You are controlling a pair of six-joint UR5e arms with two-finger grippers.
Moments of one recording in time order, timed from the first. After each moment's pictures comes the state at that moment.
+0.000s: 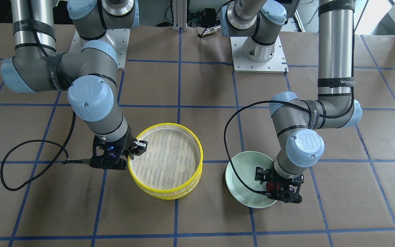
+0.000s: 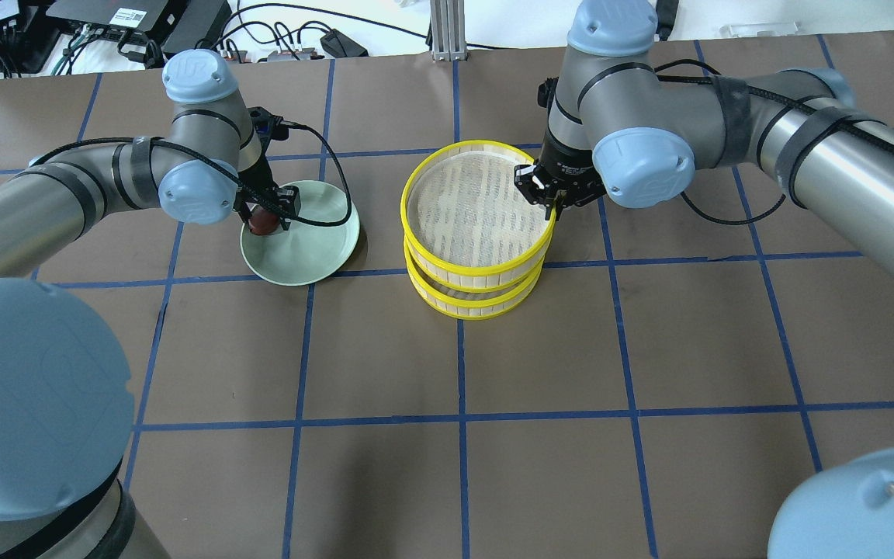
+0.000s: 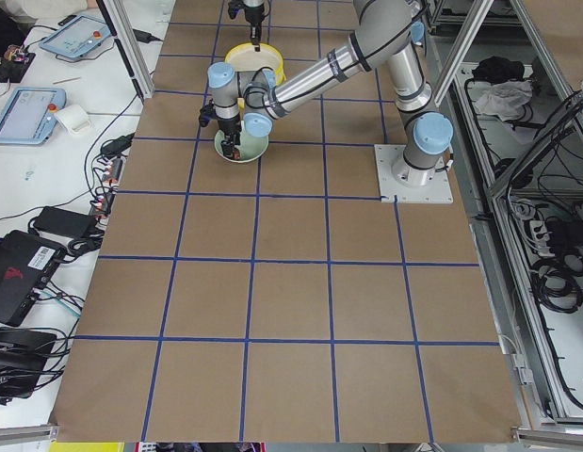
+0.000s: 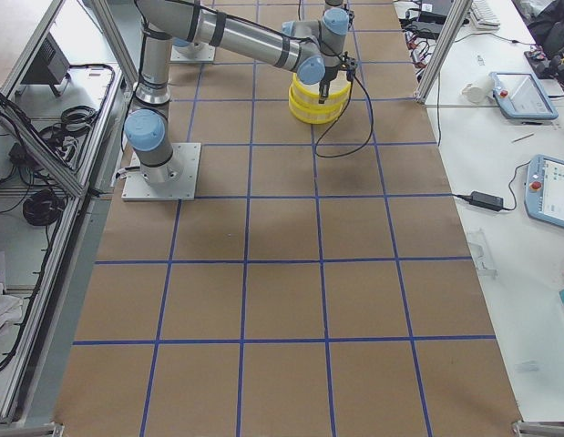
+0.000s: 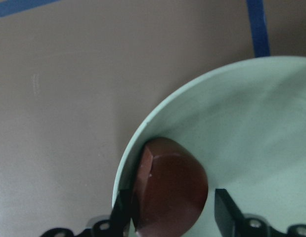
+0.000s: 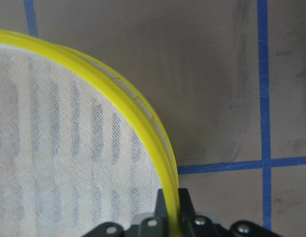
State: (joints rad) left arm -1.50 -2.12 -1.66 -0.94 1.67 0.27; right arm 1.71 -1.20 1.65 -2.01 -1.51 0.23
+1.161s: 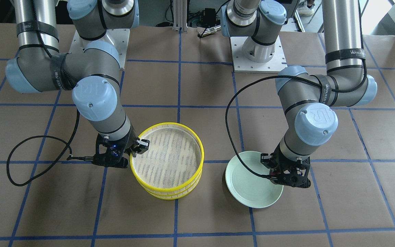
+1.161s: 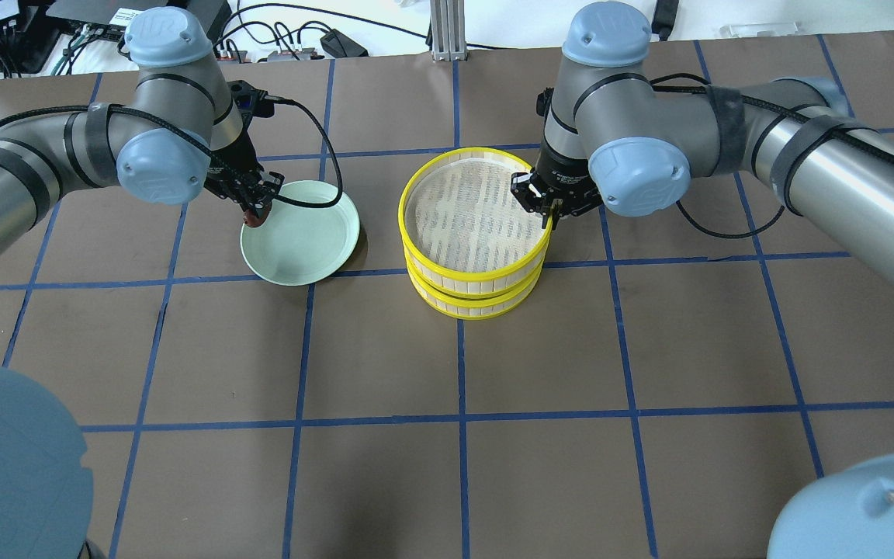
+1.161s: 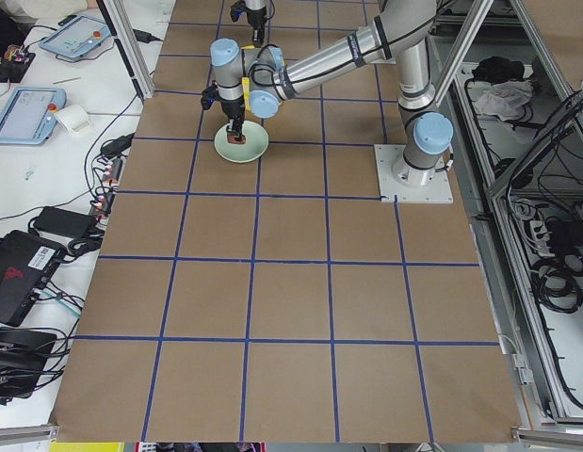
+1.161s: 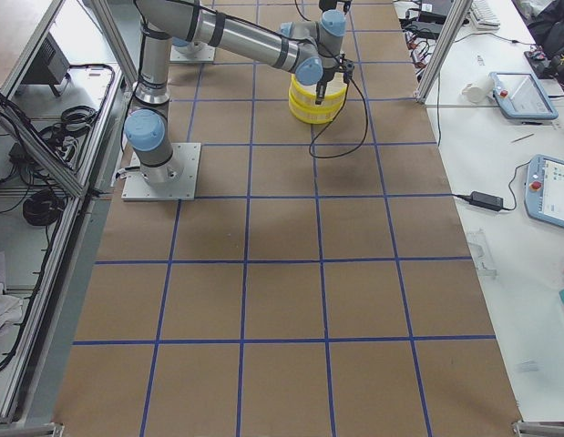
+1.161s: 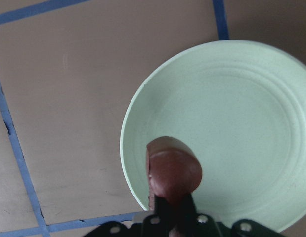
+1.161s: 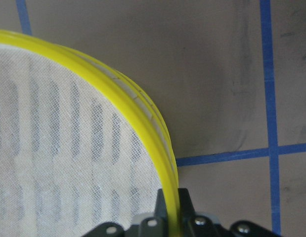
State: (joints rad) left arm -1.51 -1.98 -1.65 -1.09 1.66 0.25; right arm 1.71 -1.21 1.67 -2.02 -1.50 0.28
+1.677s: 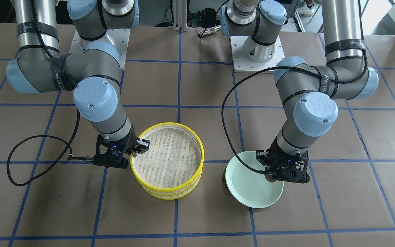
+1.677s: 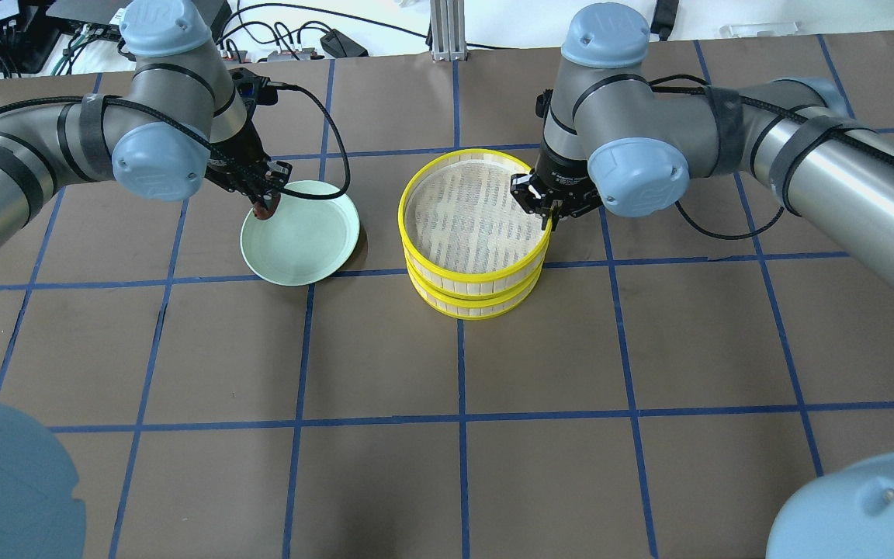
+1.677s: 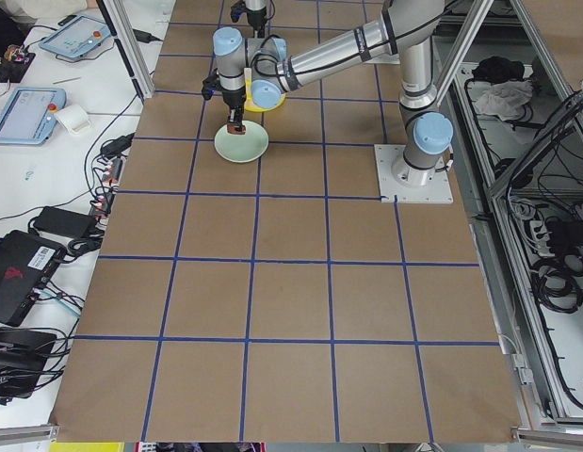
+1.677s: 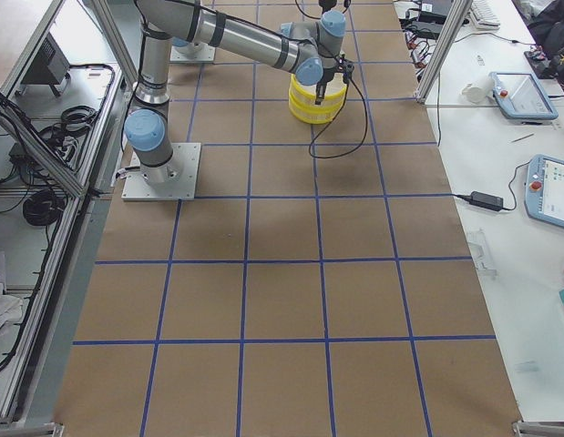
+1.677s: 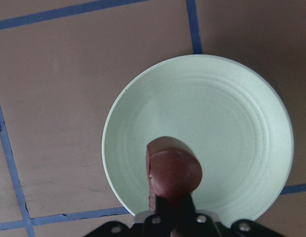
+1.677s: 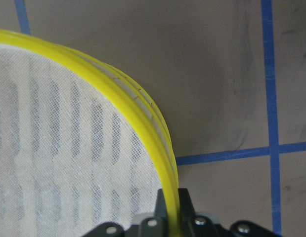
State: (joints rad) left arm -1.52 -1.95 -1.64 -1.11 1.63 0.19; right arm 1.71 -1.20 1.67 -2.01 -1.50 0.28
